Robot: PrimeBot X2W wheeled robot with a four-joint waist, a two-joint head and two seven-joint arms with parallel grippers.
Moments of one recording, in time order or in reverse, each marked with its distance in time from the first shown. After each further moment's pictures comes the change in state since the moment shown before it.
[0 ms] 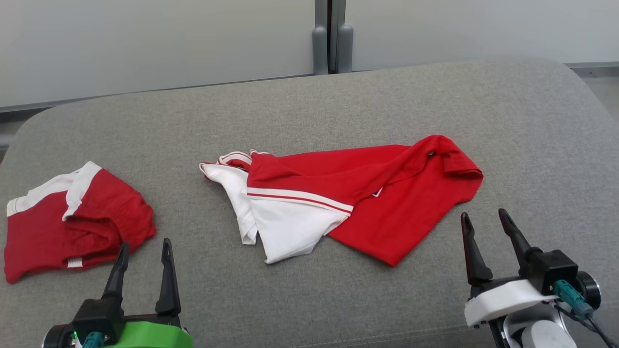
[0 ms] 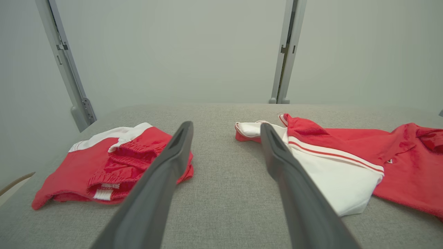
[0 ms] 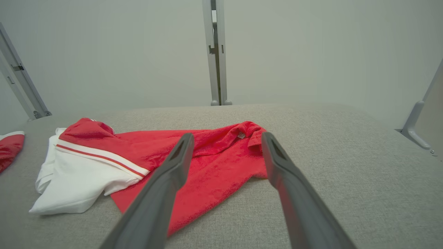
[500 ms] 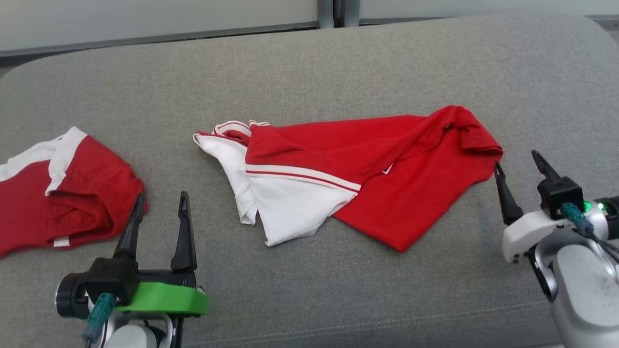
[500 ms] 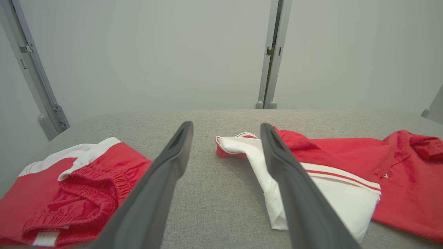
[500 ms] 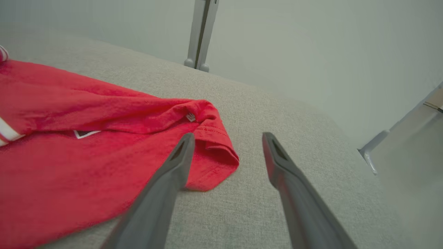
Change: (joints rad) left arm -0.134 -0.046 -0.014 -0.011 0.045 -0.055 0.000; right arm -0.329 -0.179 -0.009 0.345 -0.170 0.000 -0.001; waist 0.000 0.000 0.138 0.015
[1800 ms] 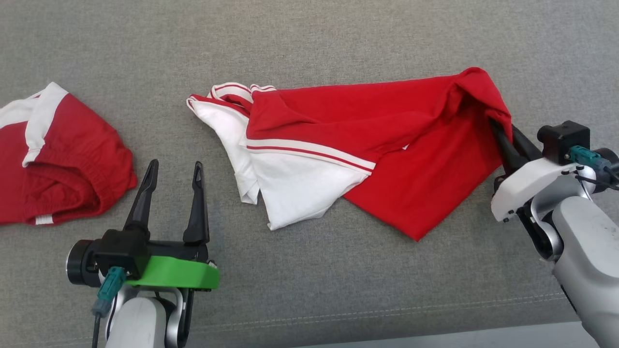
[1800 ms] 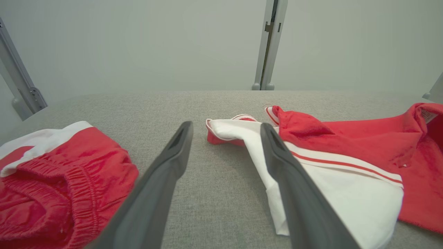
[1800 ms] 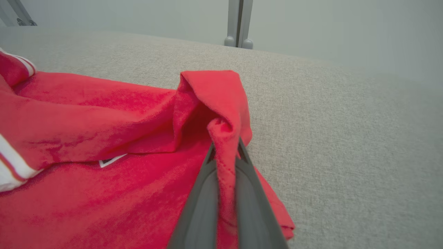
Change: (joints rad) left arm -0.103 -0.073 0.031 0.024 0.073 -0.074 0.000; right arm -0.236 -0.146 0.320 0.096 0.374 0.001 0.042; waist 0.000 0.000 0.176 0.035
